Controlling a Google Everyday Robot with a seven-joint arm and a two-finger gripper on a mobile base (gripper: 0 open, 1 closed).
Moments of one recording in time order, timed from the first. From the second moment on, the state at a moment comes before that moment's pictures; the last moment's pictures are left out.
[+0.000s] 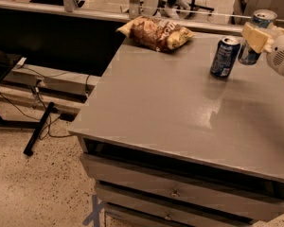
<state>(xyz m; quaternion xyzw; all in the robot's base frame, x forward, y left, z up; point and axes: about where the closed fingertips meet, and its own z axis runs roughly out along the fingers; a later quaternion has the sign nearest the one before) 0.640 -0.329 0.988 -0.06 0.69 0.12 0.72</state>
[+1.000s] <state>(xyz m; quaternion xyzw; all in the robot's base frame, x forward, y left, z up) 0.653 -0.337 0.920 -0.06 0.71 0.16 0.69</state>
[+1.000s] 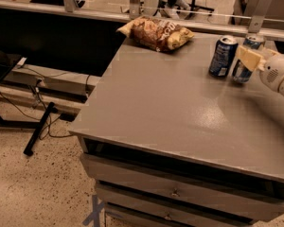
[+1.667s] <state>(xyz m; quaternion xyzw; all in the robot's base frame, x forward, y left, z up) 0.659 -0.339 0.897 -0.07 0.70 0.18 0.68</state>
